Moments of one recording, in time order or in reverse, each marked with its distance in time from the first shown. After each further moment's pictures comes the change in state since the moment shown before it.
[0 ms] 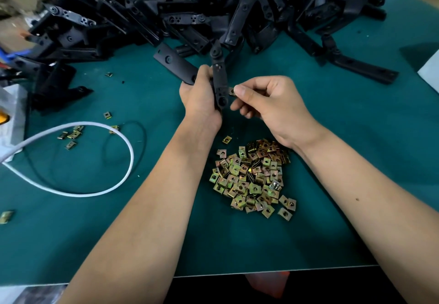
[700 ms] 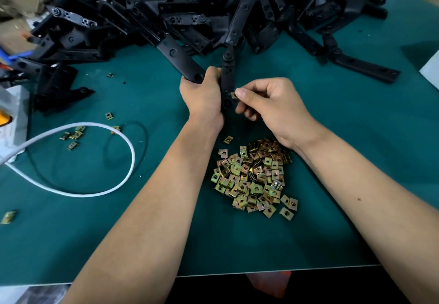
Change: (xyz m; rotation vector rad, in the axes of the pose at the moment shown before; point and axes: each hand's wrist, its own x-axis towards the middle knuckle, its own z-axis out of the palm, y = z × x) left_hand 0.005 -0.007 0.002 0.146 0.010 0.194; right_hand 0.000 0.003 0.001 -0.088 0.022 0.012
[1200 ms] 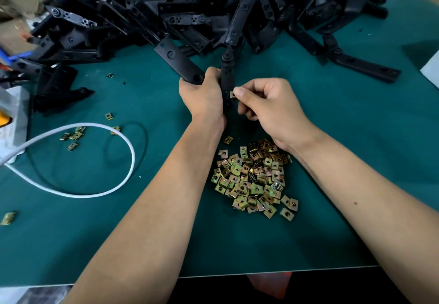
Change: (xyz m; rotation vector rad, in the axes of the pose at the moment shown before) left_hand 0.000 -0.005 0.003 -0.013 0.064 0.038; right_hand -0.004 -0.005 0.009 -0.044 0.067 0.022
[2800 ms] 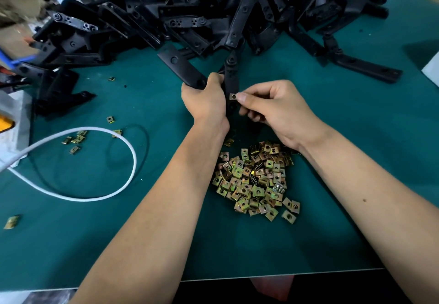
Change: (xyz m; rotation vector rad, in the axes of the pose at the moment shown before) left_hand -0.005 0.001 0.001 0.005 0.032 -0.052; right_hand 0.005 0.003 -0.014 0.080 -0.094 0.059
